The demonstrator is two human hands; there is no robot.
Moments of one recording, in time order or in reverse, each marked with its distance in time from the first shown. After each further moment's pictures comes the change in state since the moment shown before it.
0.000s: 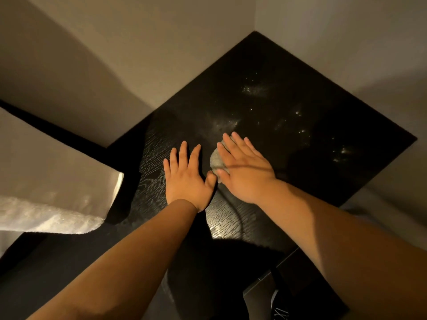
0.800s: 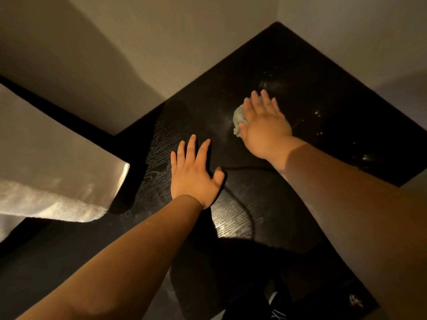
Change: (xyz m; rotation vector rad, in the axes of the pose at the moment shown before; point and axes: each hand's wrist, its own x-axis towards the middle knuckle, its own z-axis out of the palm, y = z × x) left_hand 0.002 0.001 -0.001 -0.013 0.025 -0.009; right_hand 0.076 0.049 -0.028 -0.076 0.032 0.176
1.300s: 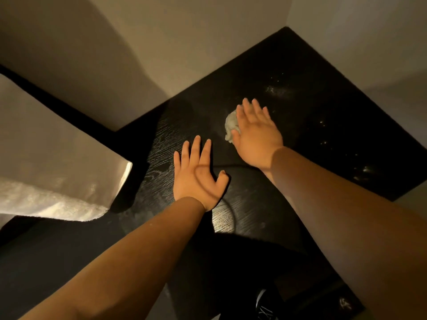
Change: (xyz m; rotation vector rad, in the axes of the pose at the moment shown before) left_hand 0.003 0.001 -0.004 -0.013 -0.049 -0.014; right_hand 0.004 -0.029 0.002 0.020 -0.018 -0.054
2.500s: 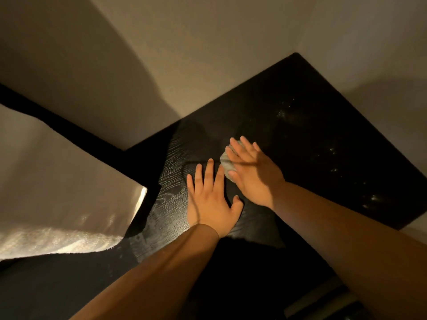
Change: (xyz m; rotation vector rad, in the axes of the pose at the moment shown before) left_hand 0.001 -0.003 0.001 -0.065 0.027 0.009; right_hand -0.006 -0.018 0.012 0.057 -0.078 -0.289
